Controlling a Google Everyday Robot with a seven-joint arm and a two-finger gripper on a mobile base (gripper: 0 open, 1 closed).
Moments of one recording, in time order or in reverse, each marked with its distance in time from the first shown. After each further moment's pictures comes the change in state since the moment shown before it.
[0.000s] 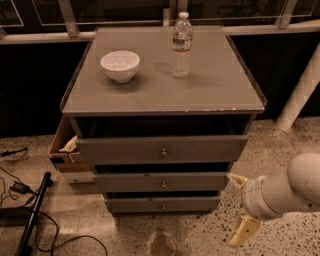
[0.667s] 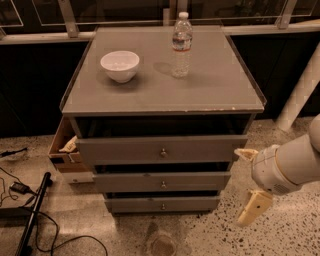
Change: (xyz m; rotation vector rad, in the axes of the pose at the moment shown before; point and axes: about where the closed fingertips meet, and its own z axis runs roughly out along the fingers) arm -0.051 -0.021 -0.080 0.011 -0.004 0.021
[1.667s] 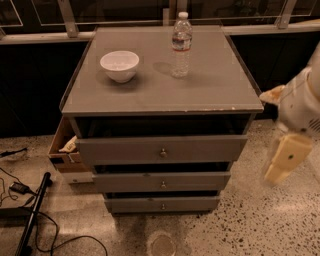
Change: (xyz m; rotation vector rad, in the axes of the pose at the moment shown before) arm -0.072 -0.031 -0.147 0.119 0.214 -0.051
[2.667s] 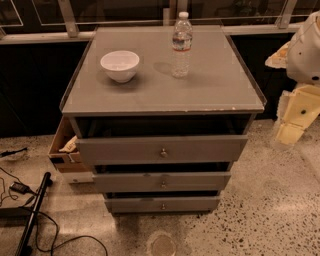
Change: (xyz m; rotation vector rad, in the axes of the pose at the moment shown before) arm -0.019 -0.037 -0.054 0.005 0.060 -0.019
